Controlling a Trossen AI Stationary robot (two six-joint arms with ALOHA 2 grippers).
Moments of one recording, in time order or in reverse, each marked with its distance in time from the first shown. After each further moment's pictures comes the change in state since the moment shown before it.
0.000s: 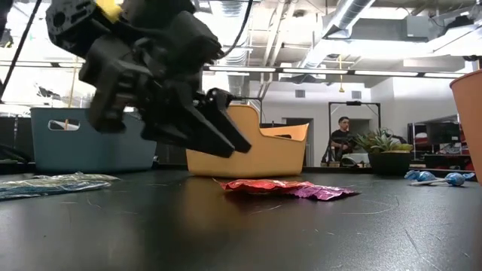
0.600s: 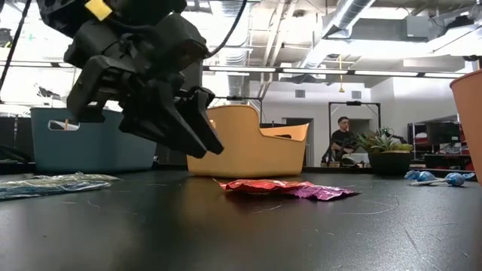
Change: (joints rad) left arm -0.010 -0.127 -0.016 -0.237 -0.069 -0.045; right arm 0.024 0.001 0.000 0.029 -0.002 -0.048
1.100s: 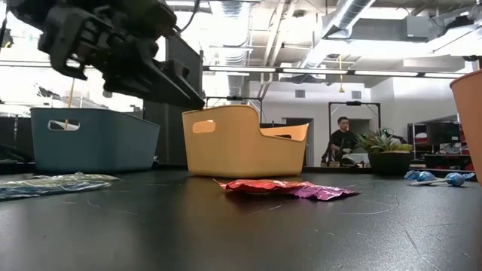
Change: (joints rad) left arm -0.014 -0.226 -0.168 0.117 -0.050 -0.069; right arm 0.015 0.000 0.000 0.073 0.000 -0.084
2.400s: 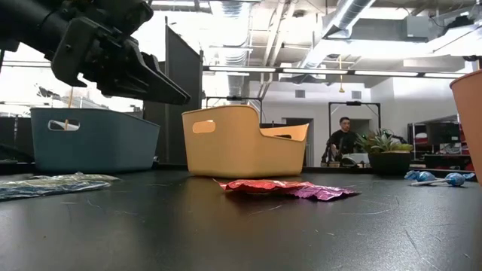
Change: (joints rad) left arm -0.176 -0.019 -0.064 0.076 -0.501 -0.122; right arm 0.178 -0.124 0.000 -1.377 -0.580 1.927
